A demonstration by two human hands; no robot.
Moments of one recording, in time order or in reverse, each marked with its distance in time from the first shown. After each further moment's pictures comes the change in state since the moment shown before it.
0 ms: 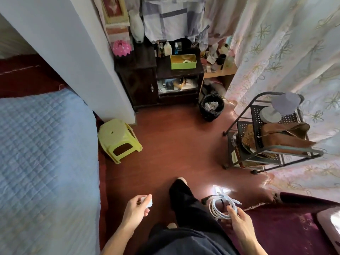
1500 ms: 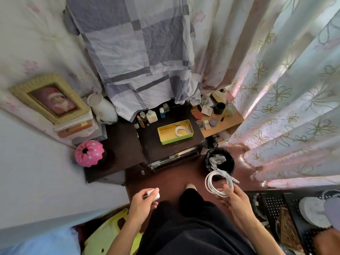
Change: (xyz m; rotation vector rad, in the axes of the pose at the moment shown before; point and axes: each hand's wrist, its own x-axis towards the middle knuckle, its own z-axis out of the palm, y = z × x) left_hand 0.521 0.567 0.036 0.071 -0.118 0.092; right_hand 0.436 -0.572 0.199 0.505 -0.053 0.031
